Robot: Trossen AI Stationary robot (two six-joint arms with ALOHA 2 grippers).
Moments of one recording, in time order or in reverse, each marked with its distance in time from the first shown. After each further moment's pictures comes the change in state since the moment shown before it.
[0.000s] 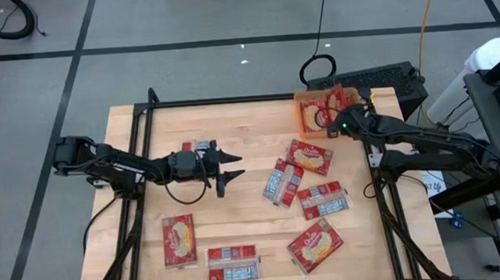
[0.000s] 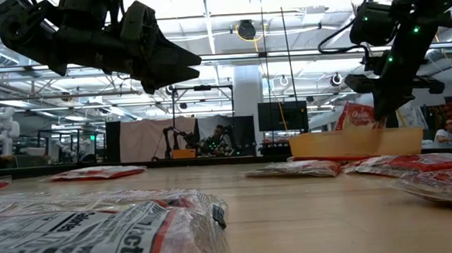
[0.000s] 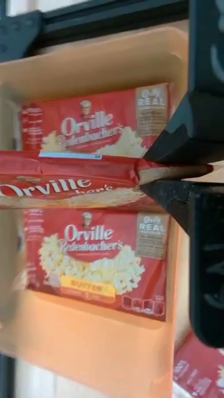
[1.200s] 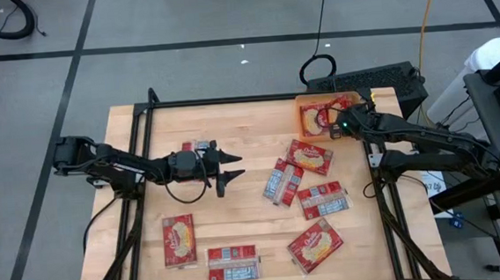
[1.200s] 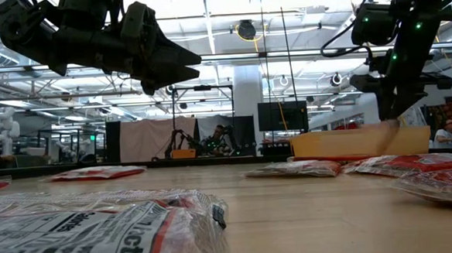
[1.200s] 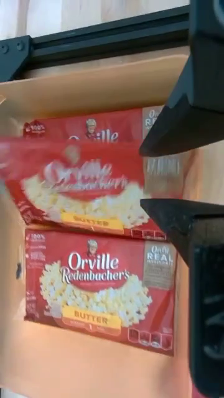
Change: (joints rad) left arm 0.000 0.000 0.000 0.002 0.000 -0.037; right arm -0.020 0.000 0.035 -0.102 -0.003 0.013
